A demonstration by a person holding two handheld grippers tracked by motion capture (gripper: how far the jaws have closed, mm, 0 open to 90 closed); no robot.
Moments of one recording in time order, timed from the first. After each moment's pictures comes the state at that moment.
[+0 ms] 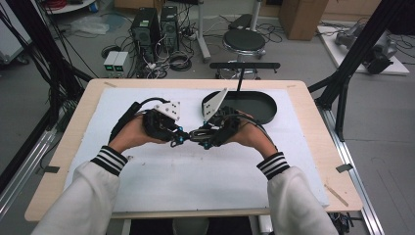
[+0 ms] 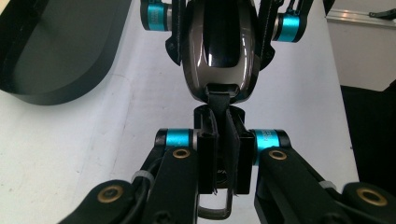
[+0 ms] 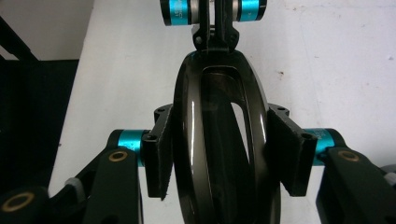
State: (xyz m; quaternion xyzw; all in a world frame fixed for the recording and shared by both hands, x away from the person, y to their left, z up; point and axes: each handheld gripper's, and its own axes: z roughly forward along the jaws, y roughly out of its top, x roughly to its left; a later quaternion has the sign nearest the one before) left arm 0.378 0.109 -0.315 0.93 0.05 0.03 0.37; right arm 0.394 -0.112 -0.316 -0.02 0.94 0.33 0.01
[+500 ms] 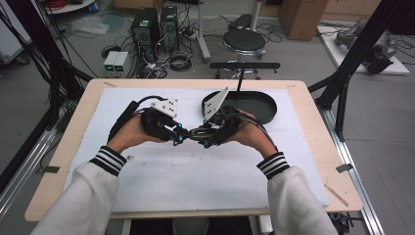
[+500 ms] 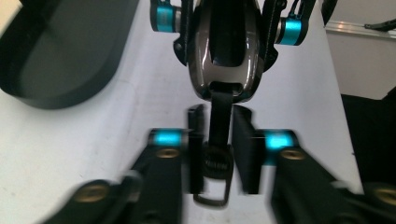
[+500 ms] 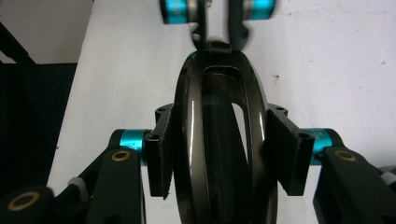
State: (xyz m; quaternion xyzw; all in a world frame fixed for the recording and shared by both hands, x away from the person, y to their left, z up) left arm 0.384 0.116 -0.315 0.92 0.05 0.04 0.40; right arm 0.395 -0.116 -0.315 -0.02 0.94 0.34 0.02
